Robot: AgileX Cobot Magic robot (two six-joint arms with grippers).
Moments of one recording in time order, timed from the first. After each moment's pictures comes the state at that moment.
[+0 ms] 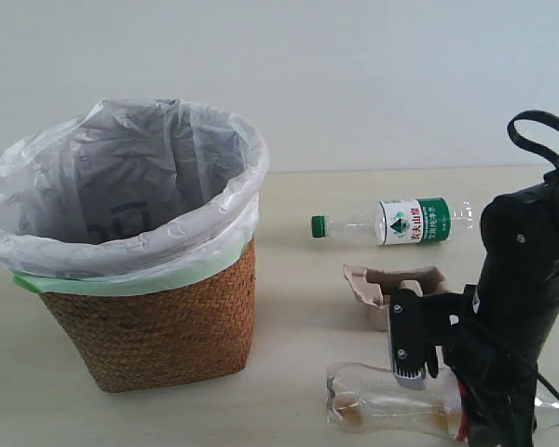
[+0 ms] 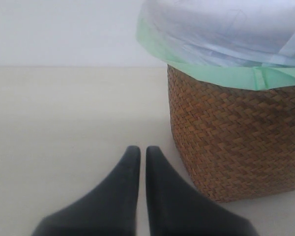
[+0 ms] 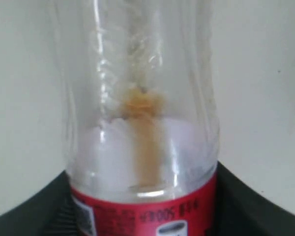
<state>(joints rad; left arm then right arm) -0.01 0.00 0.00 -0.26 0.31 0.24 0.44 1.75 -0.85 -0.02 0.73 -1.02</state>
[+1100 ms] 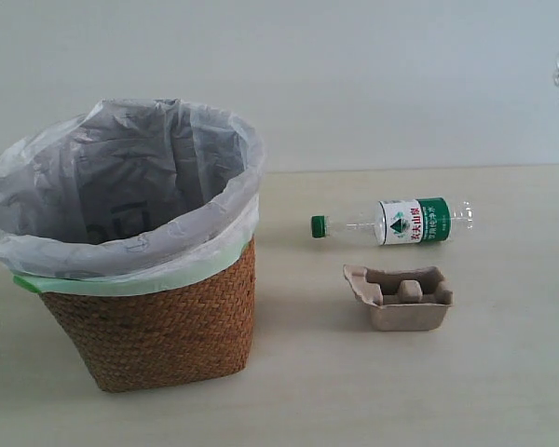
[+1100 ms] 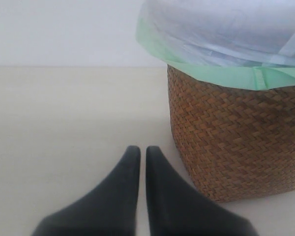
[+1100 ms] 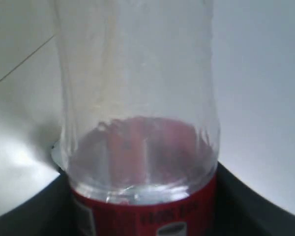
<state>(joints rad) -0.01 0.00 0.00 -0.26 0.31 0.24 0.44 1.24 -1.13 -1.18 1.21 -0.54</state>
